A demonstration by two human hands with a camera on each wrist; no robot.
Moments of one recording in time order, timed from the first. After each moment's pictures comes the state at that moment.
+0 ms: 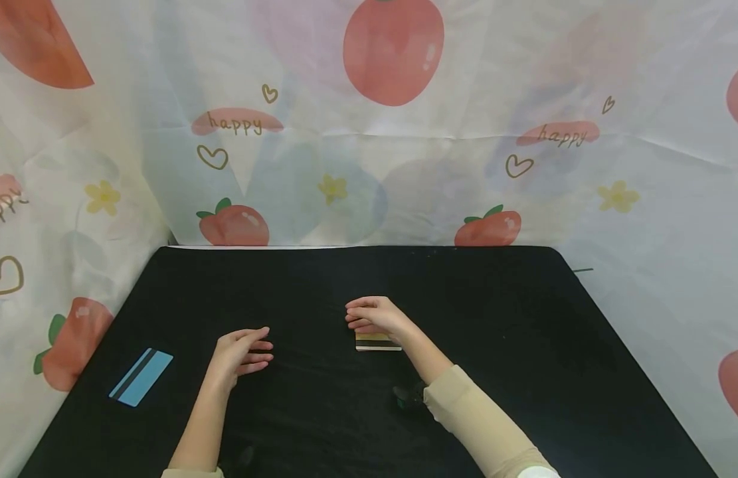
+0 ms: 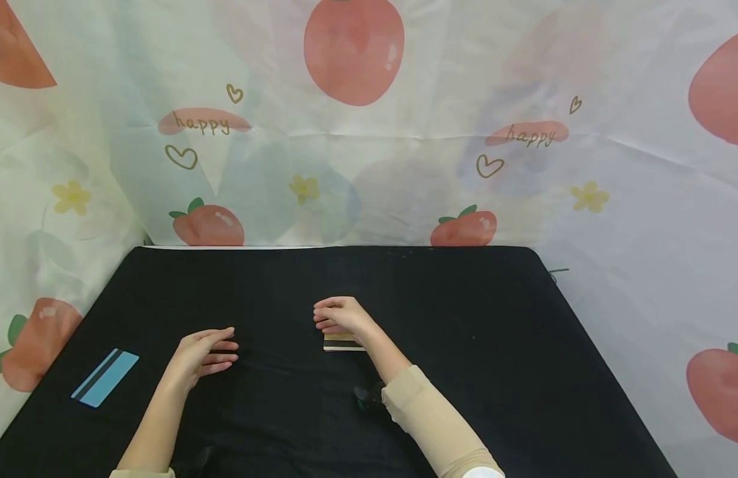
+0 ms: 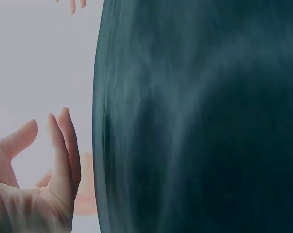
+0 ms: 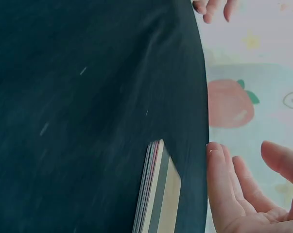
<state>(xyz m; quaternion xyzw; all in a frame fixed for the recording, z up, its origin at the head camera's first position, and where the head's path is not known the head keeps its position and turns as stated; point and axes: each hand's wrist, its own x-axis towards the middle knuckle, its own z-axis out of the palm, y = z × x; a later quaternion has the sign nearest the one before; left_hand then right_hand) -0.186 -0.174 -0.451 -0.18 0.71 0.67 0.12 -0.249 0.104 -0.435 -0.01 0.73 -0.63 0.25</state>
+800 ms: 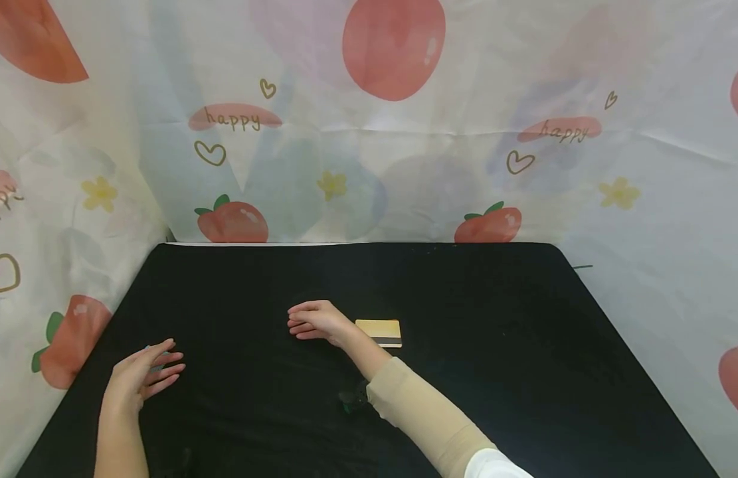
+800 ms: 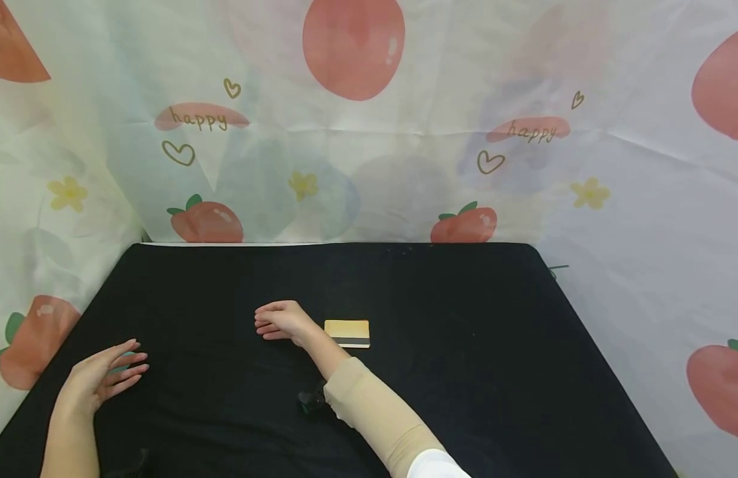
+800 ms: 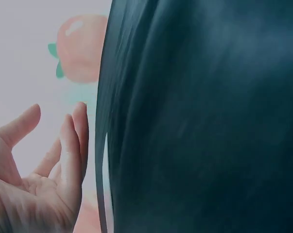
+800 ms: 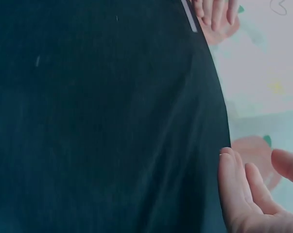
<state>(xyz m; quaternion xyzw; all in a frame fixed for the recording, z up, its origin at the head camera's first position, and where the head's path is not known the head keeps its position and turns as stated) -0.157 -0.303 -0.444 -0.27 0.64 0.71 0.14 -0.247 0.009 -0.444 -0.02 0.68 -0.67 0.30</state>
